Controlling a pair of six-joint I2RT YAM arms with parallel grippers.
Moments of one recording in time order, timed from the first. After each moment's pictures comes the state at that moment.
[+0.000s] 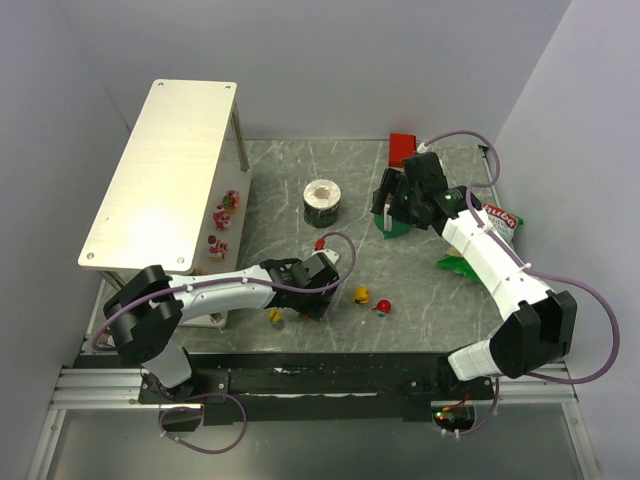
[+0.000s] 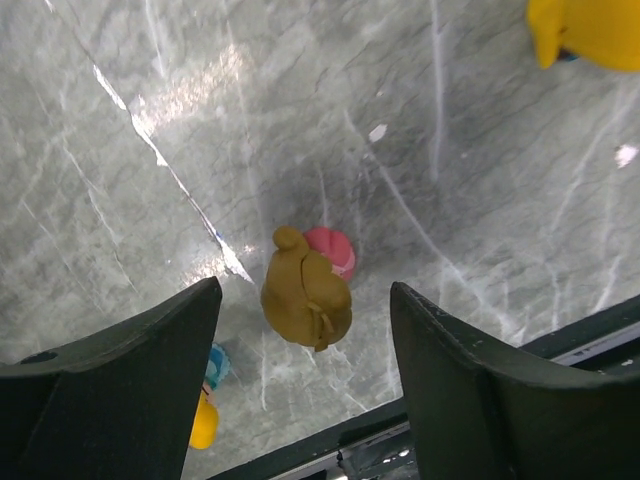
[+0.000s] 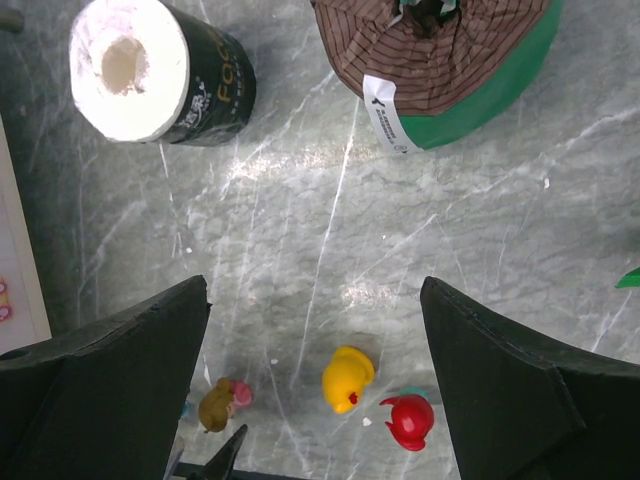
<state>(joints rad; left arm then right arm) -1.05 1.59 1.01 -0.51 -0.23 -0.47 0.35 1.40 1.33 -0.74 0.12 0.59</state>
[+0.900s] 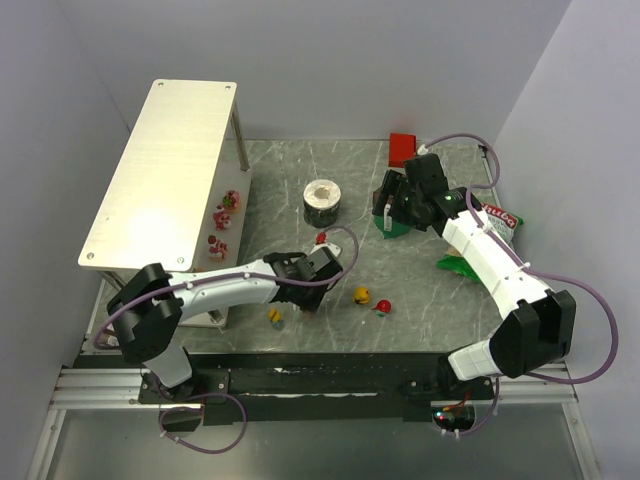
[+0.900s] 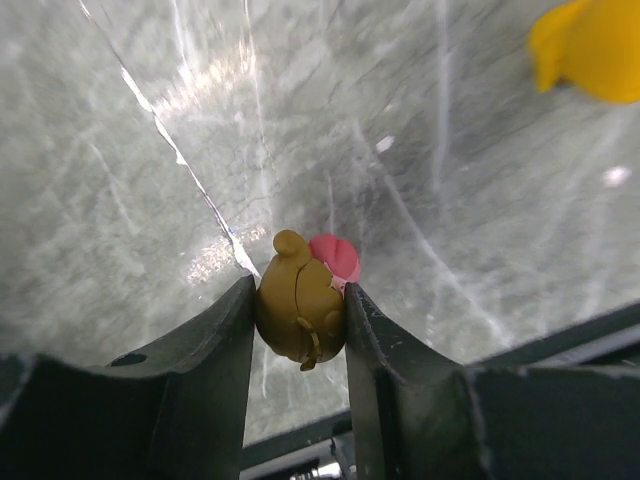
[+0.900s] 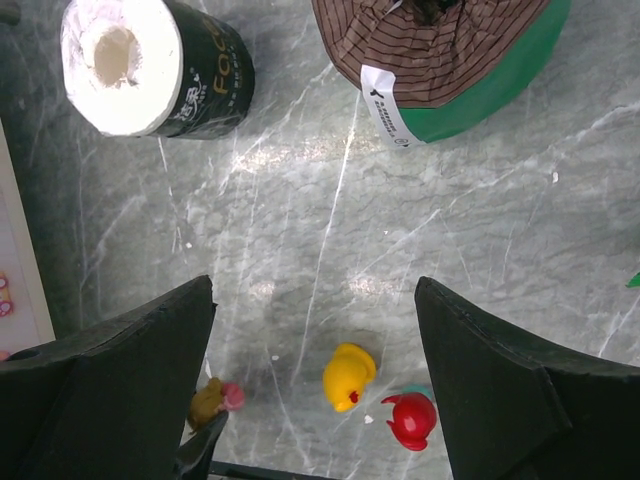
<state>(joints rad) -1.05 1.62 1.06 -0.58 -0.26 -0.51 0.34 1.40 1.30 -0.72 0.08 0.60</state>
